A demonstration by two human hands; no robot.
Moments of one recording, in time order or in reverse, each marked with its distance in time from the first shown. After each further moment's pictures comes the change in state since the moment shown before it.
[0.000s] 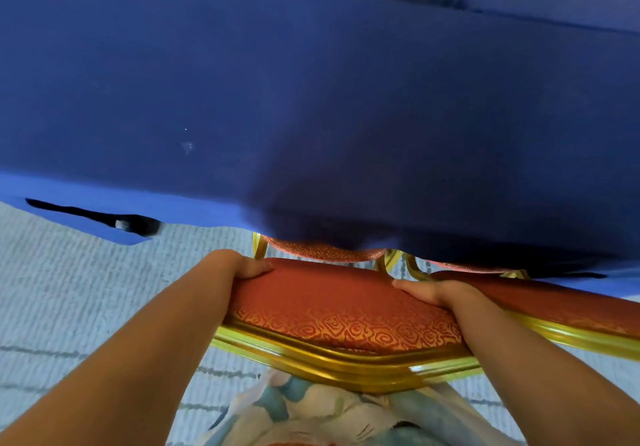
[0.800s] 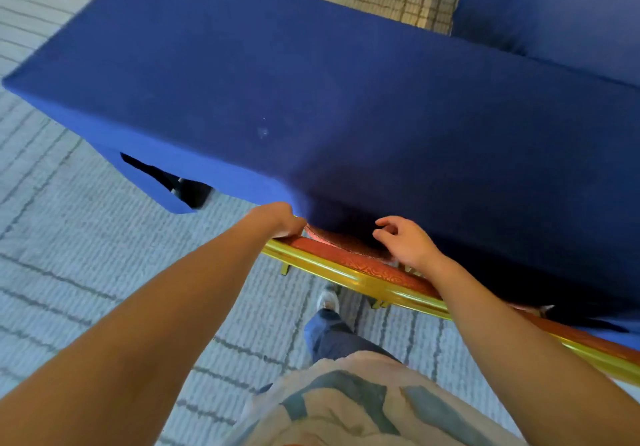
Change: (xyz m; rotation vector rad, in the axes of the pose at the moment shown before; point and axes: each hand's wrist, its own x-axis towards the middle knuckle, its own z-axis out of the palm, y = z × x) left_hand -0.080 -0.026 0.001 0.046 0.611 0.362; right_hand -0.101 -0.095 0.032 -0.056 0.445 -0.759
